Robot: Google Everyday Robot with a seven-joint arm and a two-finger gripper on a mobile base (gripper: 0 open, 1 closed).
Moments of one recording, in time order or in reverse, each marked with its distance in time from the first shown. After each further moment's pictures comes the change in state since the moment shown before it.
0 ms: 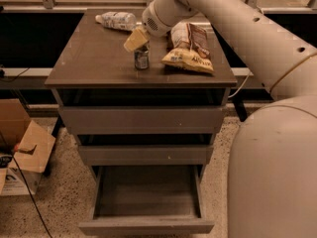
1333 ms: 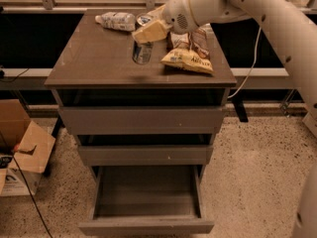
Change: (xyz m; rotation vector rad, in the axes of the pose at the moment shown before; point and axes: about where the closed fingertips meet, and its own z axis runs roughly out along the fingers) arm -0.010 0.046 -0.089 -0.208 -0.319 -0.161
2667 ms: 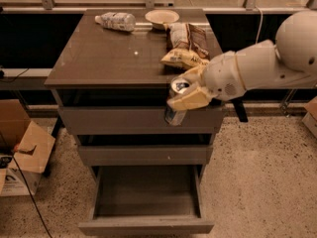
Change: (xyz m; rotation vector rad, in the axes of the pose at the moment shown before) arm 0.114 0.137 -0.087 -0.093 0.095 -0.046
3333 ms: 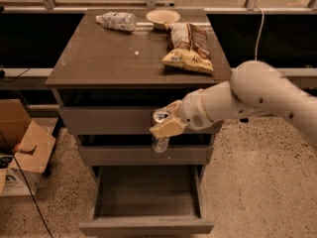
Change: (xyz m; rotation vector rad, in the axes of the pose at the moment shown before) arm 0.065 0.020 0.088 -0.020 0.063 0.192
